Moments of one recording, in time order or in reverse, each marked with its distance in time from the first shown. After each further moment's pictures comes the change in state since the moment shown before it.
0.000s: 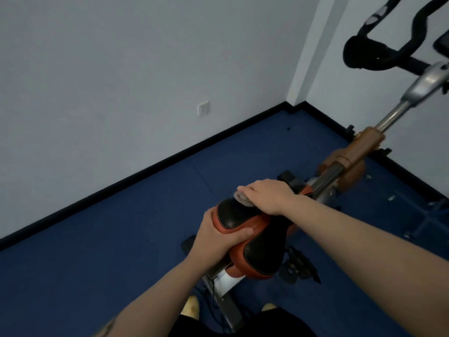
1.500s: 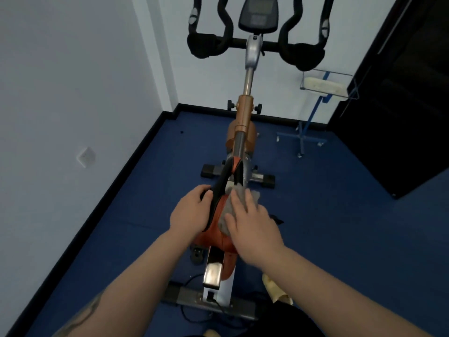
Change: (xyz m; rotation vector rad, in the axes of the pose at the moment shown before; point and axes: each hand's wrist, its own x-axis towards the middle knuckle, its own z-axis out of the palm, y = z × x) left_hand 0.073 0.052 0.004 0.790 -0.420 0.341; right_hand -0.103 -0.099 0.084 0.332 0.480 0.781
